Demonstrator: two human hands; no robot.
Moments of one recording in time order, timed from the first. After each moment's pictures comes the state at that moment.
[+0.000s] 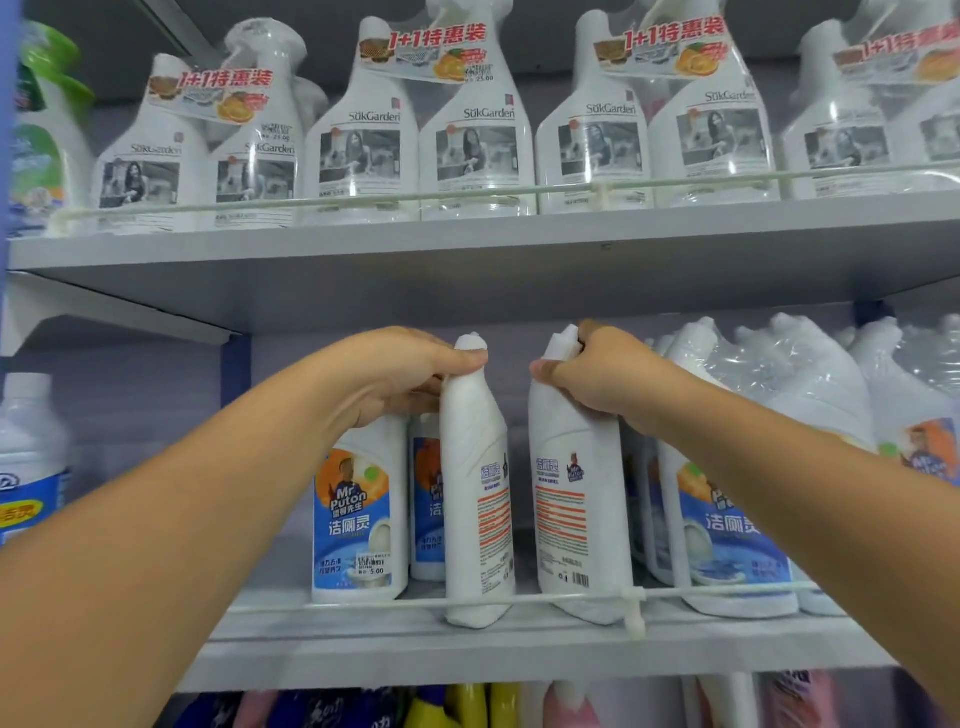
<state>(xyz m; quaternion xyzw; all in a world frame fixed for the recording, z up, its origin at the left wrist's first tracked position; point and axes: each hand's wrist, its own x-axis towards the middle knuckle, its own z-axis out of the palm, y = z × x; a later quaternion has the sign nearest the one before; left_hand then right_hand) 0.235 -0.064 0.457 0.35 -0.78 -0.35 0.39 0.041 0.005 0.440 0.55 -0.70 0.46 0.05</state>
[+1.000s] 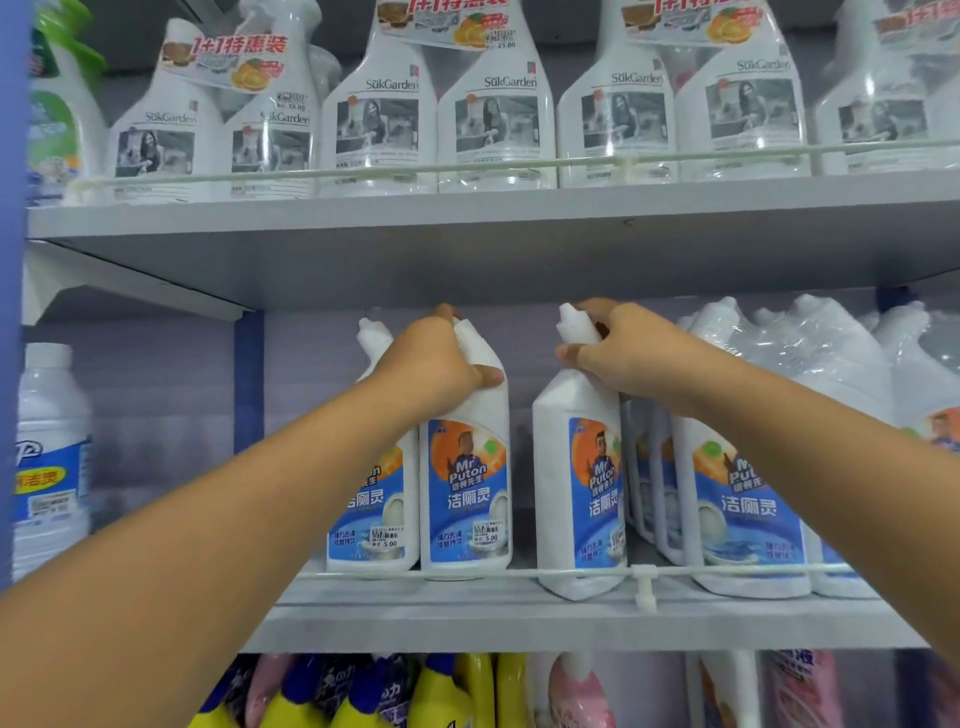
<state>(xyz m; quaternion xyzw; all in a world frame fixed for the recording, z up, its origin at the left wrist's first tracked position) 0.214 -0.074 0.437 0.44 -0.79 -0.05 0.42 0.036 0.016 0.438 0.61 -0.66 0.44 0.06</state>
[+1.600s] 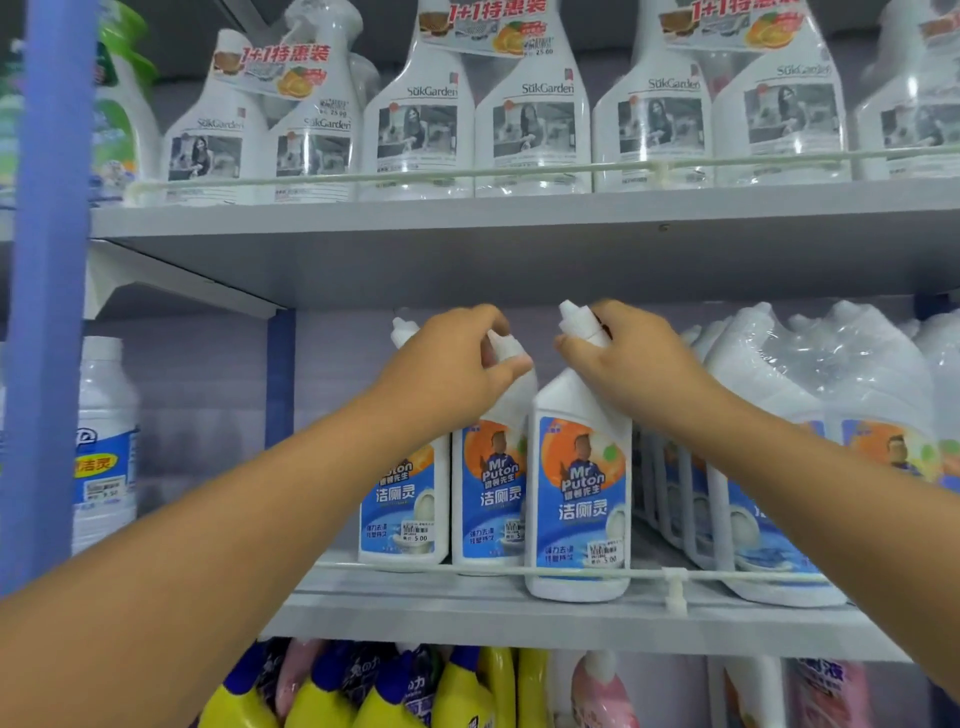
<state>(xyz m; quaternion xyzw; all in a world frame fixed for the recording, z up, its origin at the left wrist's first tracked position) 0.243 -0.062 0.421 0.31 -0.82 0.09 0.48 0.056 0.001 0.422 0.61 -0.59 0.49 0.18</state>
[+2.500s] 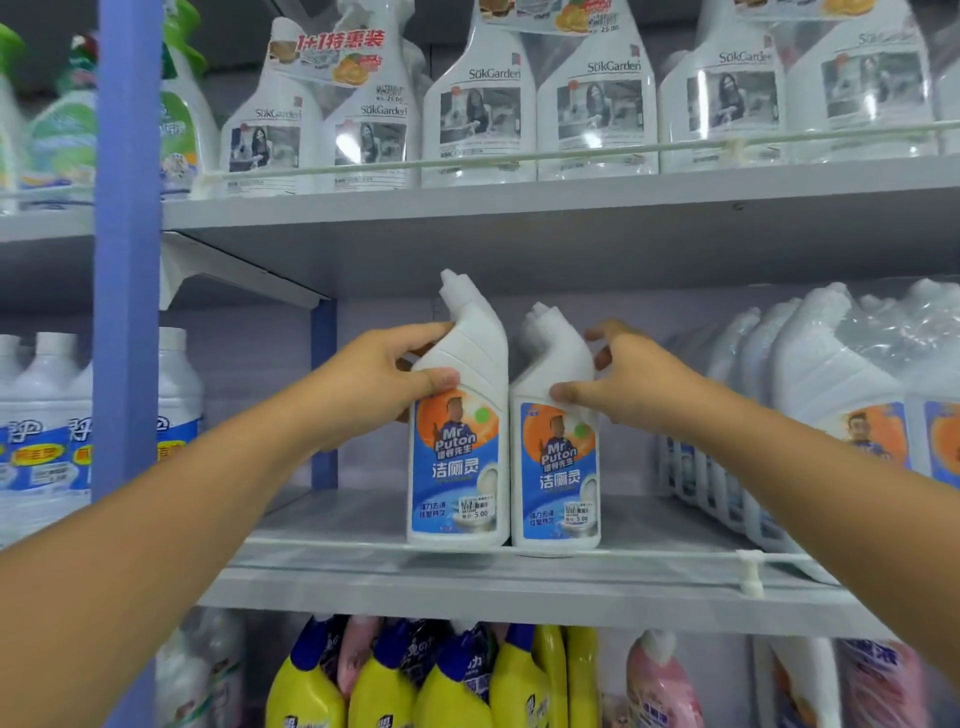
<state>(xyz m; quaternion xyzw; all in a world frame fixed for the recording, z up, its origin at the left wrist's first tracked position) 0.354 -0.091 0.406 0.28 -0.82 -0.22 0.44 0.092 -0.035 0.407 0.62 -0.66 0.41 0.07</state>
